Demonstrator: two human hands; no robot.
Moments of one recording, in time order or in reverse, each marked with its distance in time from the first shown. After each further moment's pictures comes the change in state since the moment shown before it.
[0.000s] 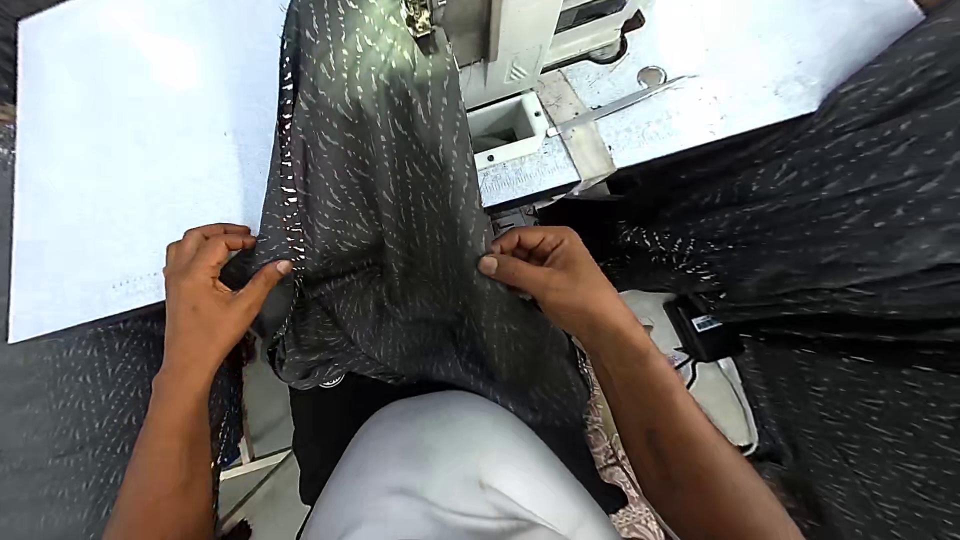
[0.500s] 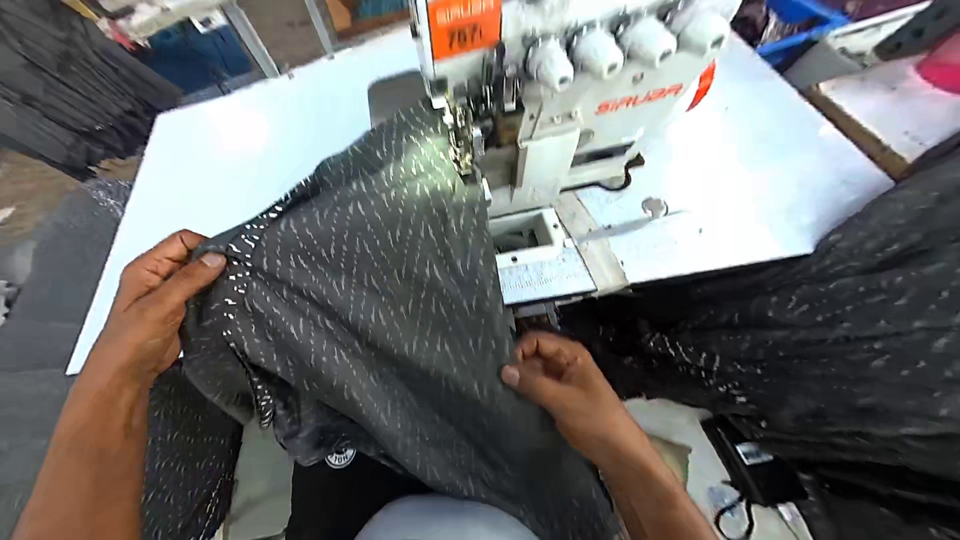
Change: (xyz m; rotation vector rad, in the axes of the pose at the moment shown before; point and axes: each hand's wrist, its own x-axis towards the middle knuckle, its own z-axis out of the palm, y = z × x) left_hand 0.063 -0.003 -0.079 -0.662 0.030 -0.122; right_hand -0.003 0.007 0.006 0.013 0.000 0.035
